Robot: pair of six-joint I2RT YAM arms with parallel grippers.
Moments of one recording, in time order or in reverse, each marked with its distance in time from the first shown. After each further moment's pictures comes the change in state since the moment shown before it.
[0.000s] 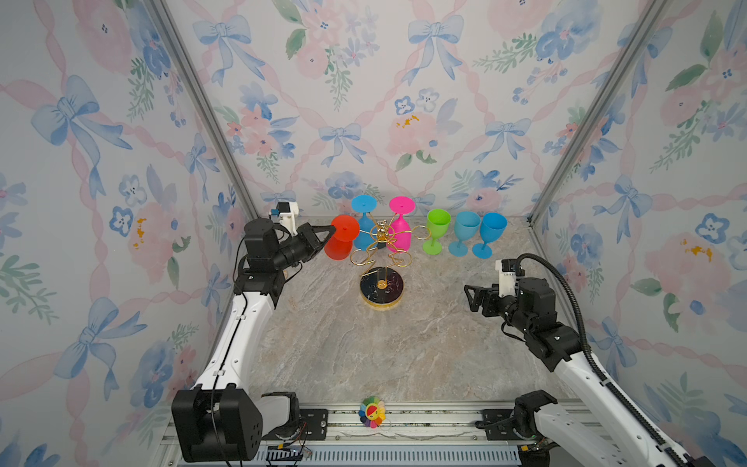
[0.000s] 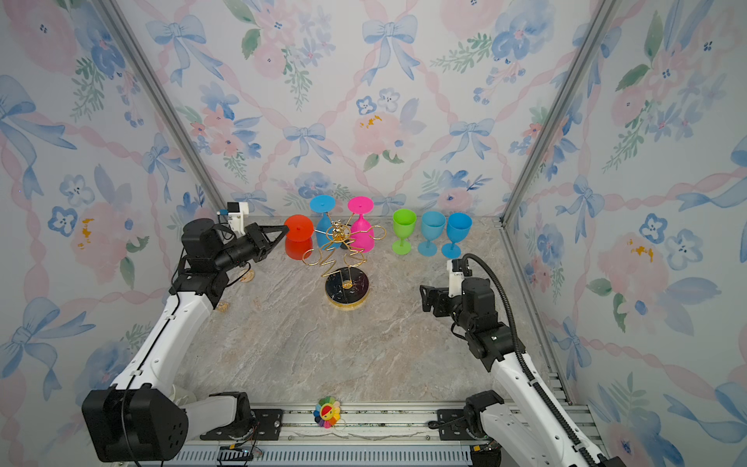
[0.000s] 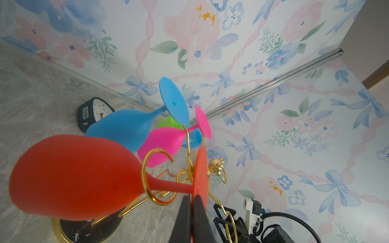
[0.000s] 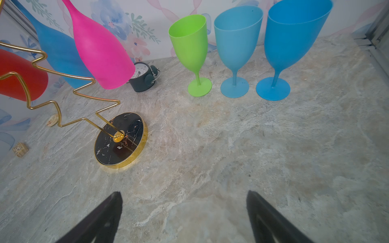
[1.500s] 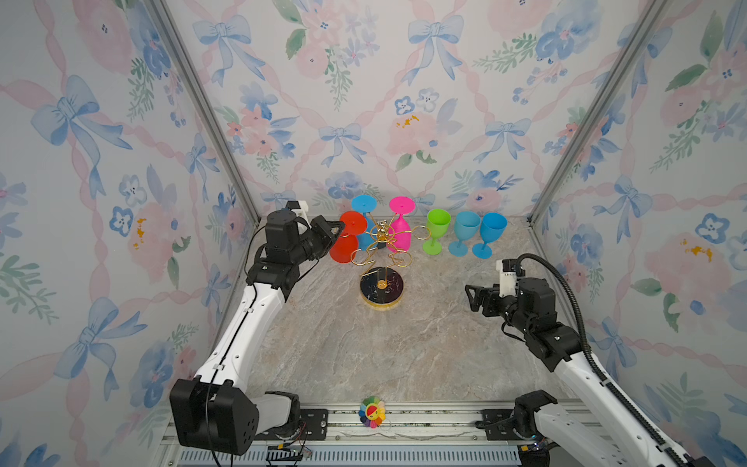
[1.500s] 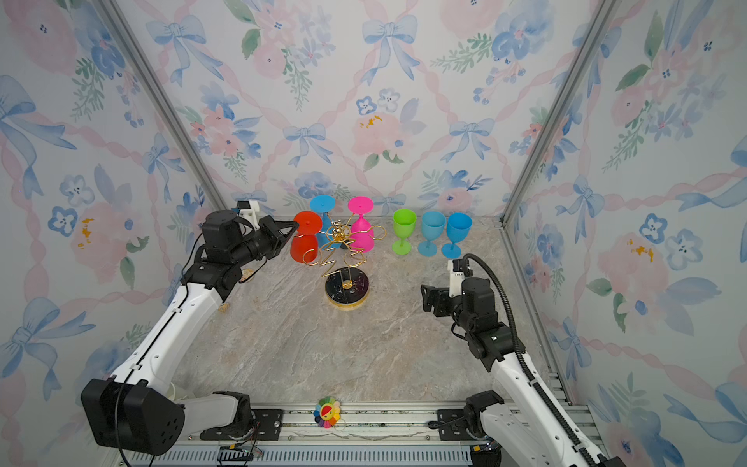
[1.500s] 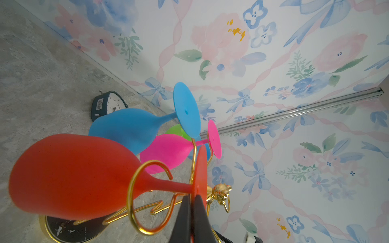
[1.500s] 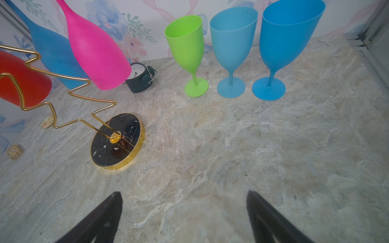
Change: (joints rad) left arm -0.154 0.054 0.121 -0.154 -0.301 -0.109; right arm 0.000 0.000 0.000 -0.003 0.018 0.000
